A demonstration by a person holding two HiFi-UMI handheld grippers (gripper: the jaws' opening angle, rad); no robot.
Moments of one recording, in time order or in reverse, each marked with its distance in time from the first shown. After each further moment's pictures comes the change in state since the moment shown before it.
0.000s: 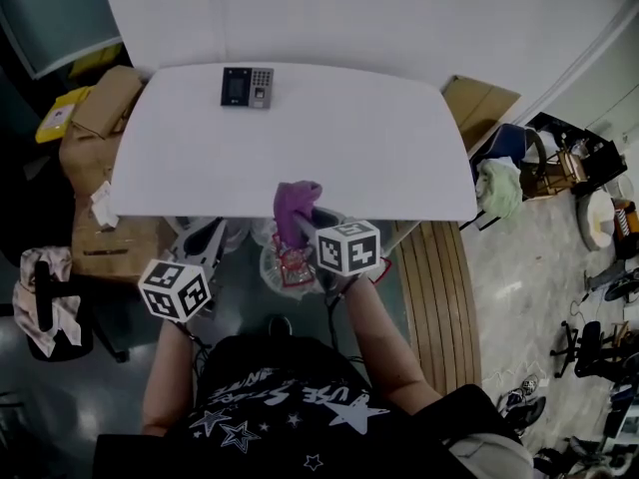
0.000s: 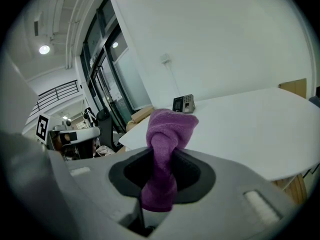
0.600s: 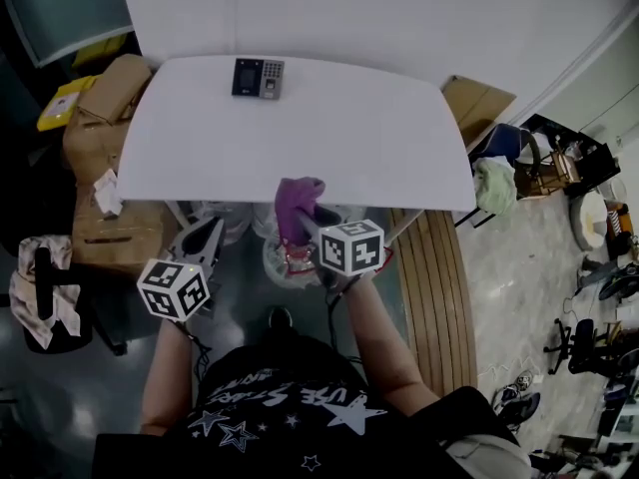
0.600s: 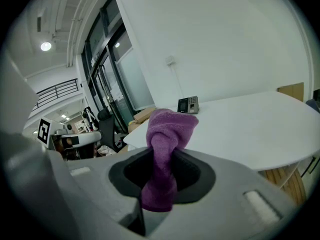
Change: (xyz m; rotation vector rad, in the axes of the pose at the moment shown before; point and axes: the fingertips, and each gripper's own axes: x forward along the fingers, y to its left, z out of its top) left arm -0.054 0.012 -0.013 -0.014 -0.018 0.000; right arm -0.013 0.049 -0.010 -0.014 -0.020 -0.022
